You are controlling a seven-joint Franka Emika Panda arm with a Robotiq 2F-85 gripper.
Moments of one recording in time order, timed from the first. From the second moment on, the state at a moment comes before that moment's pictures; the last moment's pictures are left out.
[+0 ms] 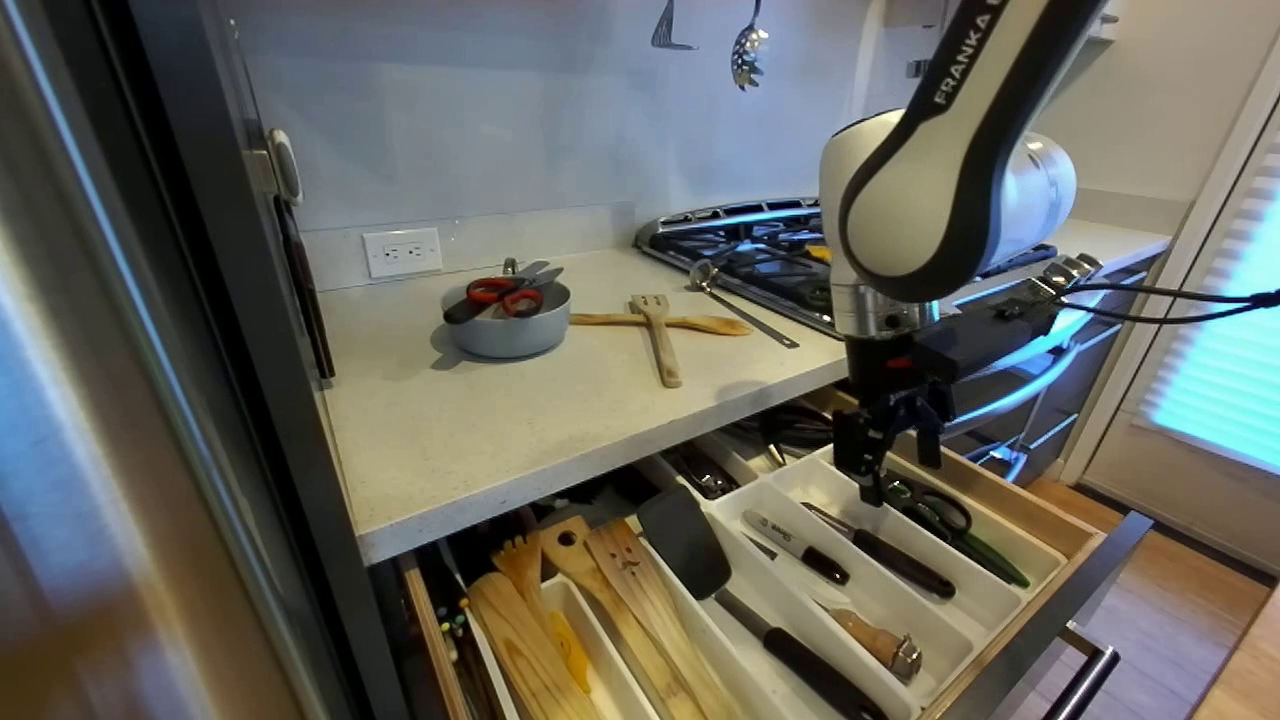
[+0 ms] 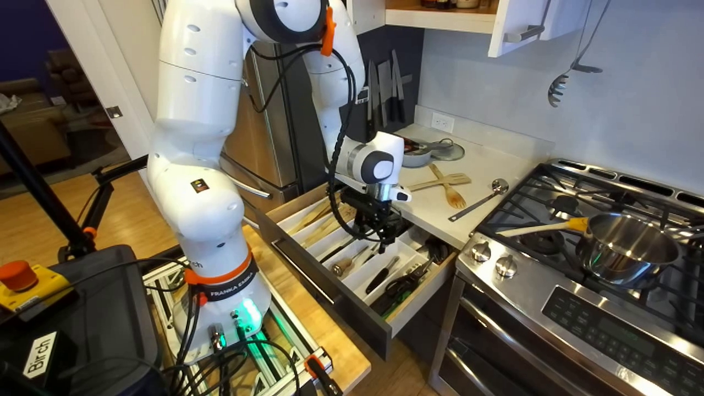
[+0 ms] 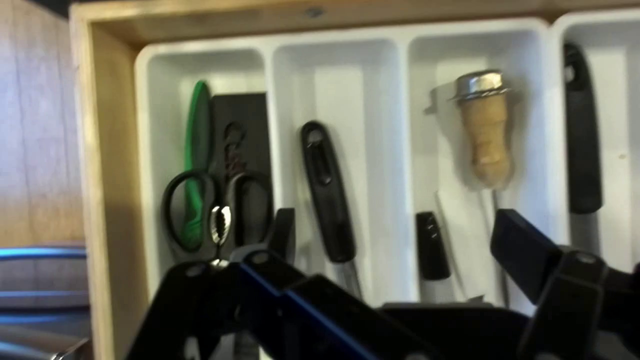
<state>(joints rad) 0.01 0.38 -0.08 -2.48 -0.19 2.58 0.08</state>
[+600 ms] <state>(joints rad) 0.01 0.42 -0.13 -2.48 -0.29 2.78 0.05</state>
